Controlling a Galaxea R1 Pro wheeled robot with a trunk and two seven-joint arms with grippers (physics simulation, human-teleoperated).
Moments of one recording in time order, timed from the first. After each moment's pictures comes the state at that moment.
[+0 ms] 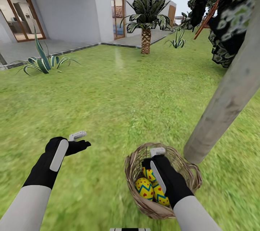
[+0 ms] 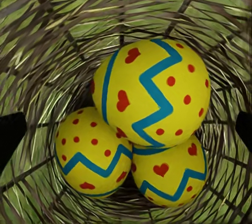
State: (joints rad) left arm -0.68 0.09 0.07 -1.16 0.52 1.00 0.30; right arm -0.61 0.17 0.19 -0.94 -0.10 0.81 -0.28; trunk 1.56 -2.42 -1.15
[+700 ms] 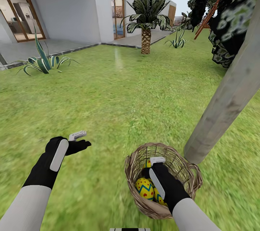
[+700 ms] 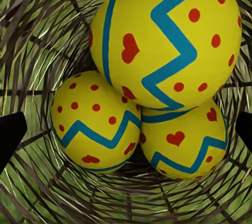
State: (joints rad) left arm -0.68 0.09 0.07 -1.16 0.53 1.00 0.30; right arm -0.62 0.17 0.20 -0.77 -0.19 0.72 -0.33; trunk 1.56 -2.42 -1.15
